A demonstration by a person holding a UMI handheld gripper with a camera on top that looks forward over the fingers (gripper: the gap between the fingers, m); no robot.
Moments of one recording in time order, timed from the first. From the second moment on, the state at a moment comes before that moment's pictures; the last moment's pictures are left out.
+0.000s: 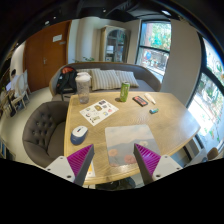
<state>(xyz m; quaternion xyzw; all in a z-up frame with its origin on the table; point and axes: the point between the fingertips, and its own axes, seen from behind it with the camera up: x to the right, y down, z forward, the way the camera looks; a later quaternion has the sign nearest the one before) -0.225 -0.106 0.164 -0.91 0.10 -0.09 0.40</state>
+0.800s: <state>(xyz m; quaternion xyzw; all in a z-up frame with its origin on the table) -0.359 0.035 -0.014 -0.92 -0.02 0.04 0.38</state>
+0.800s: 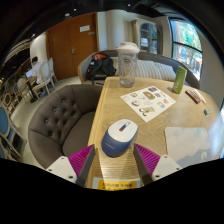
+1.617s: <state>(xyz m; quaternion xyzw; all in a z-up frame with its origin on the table) -0.351 0.109 -0.018 -0.92 0.03 0.01 0.38</state>
